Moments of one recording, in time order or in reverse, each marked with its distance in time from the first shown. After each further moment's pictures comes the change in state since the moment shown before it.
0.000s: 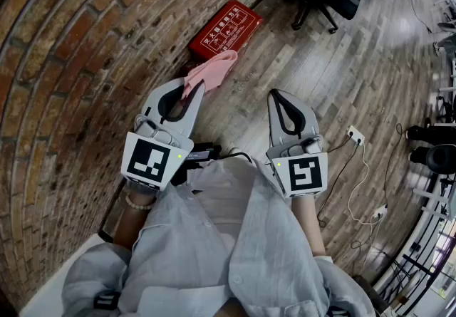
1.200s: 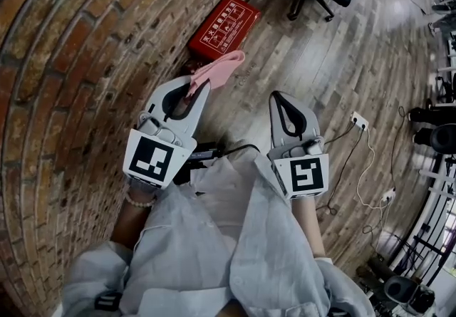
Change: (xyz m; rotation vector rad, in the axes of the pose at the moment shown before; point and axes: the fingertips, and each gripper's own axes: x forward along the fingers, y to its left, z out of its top) left arm -0.001 0.015 -0.012 0.032 0.002 -0.124; right arm 0.010 0.024 -0.011 0.057 0.039 -0.082
